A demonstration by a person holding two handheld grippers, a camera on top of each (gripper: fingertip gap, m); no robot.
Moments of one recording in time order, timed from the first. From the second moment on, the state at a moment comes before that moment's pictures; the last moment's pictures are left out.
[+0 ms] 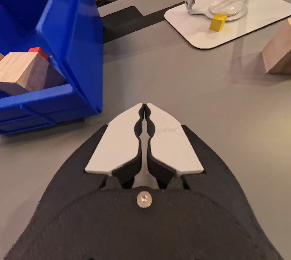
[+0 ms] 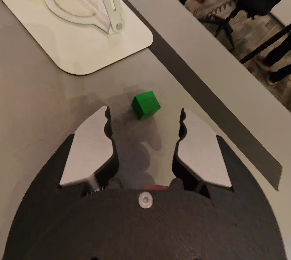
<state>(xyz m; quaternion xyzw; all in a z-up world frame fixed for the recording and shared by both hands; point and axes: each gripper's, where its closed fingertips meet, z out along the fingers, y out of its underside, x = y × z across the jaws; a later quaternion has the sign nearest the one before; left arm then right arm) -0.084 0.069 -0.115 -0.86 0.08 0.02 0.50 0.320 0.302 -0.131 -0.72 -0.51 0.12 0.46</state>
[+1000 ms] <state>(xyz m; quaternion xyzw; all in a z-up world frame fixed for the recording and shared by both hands) -0.096 0.055 -0.108 -0.85 0.07 -0.05 0.52 0.291 0.226 -0.146 -0.68 -0.60 0.21 0.35</state>
